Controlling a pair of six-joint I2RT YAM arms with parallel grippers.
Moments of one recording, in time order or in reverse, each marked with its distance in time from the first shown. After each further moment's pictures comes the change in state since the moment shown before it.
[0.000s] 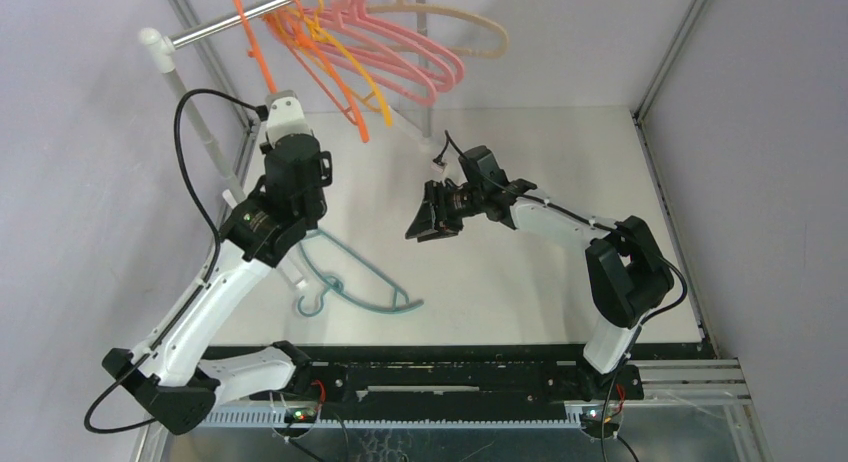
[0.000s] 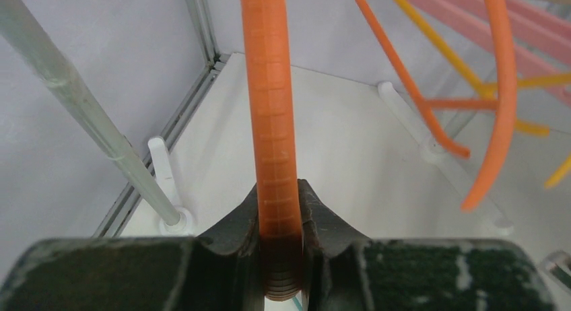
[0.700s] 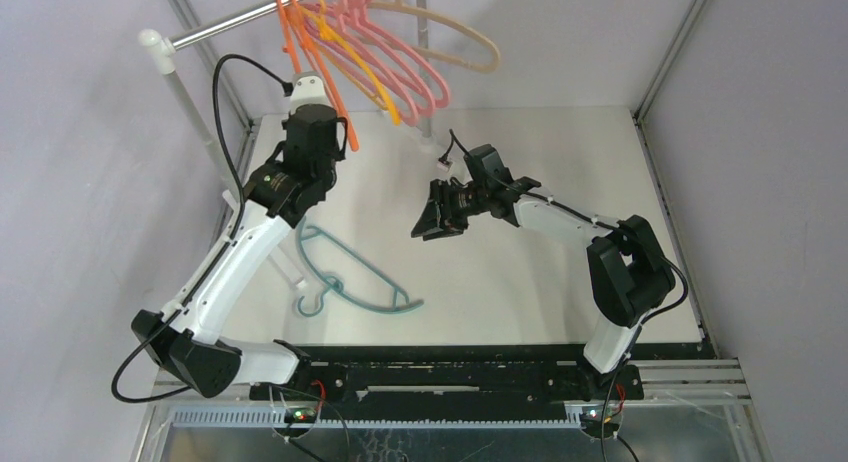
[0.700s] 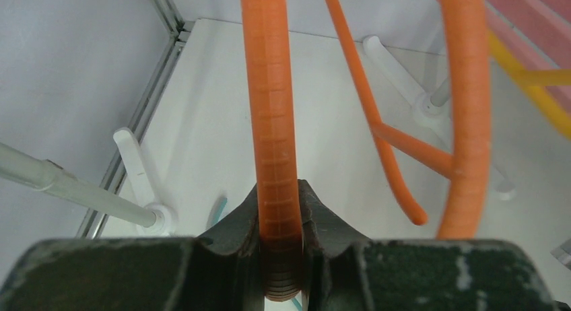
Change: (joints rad) left arm 0.119 0.213 0.161 -0.087 0.192 -0.016; right arm -0.031 0.000 0.000 -0.034 -0.006 -0.028
